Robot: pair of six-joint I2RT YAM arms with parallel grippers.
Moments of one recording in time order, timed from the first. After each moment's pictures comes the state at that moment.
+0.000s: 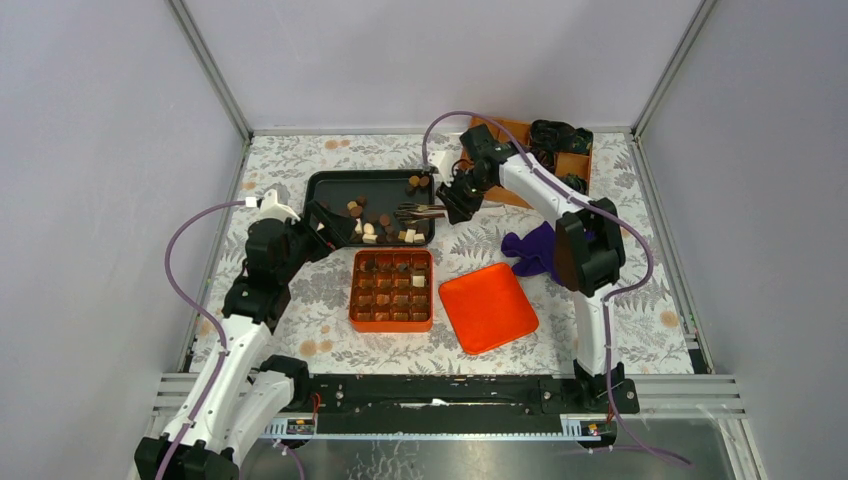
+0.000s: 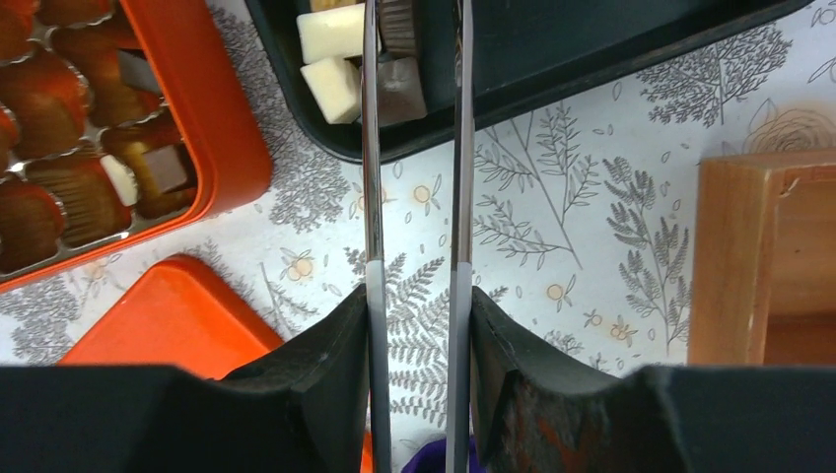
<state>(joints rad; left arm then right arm) -0.17 0.76 0.64 -0.19 0.13 -0.68 0.48 2.11 1.83 -0.87 -0.48 -0.63</state>
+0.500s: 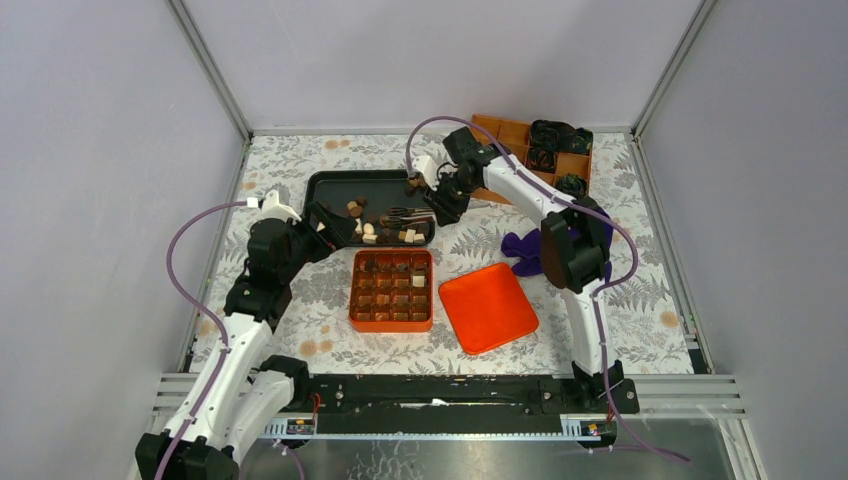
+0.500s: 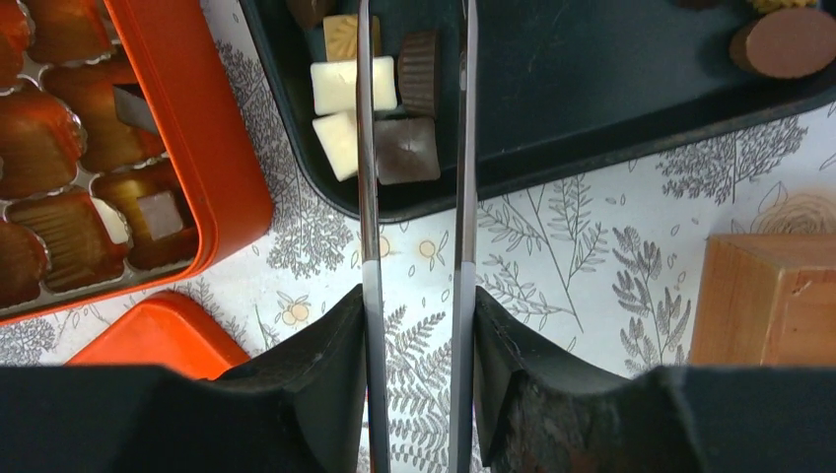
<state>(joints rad) -0.17 0.77 0.63 -0.19 0.12 -0.68 0.53 2.20 1.93 -0.88 -0.45 -0.66</state>
